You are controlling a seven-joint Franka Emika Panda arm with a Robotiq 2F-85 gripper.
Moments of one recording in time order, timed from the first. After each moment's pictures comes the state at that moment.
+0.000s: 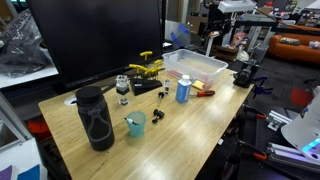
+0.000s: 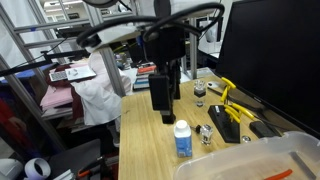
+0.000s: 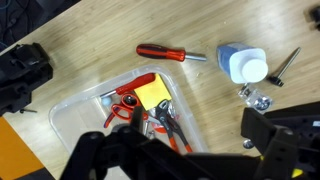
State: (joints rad) arm -0.14 -0.25 -0.02 -2.36 -0.10 2.11 0.53
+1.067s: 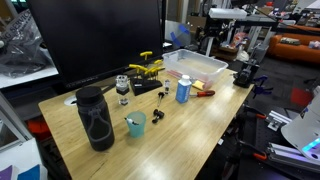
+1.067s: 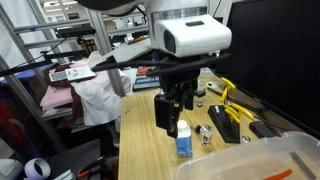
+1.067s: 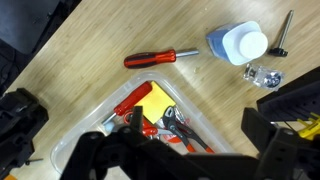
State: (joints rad) arm -0.16 -0.17 -0.06 -2.35 0.01 2.17 0.69
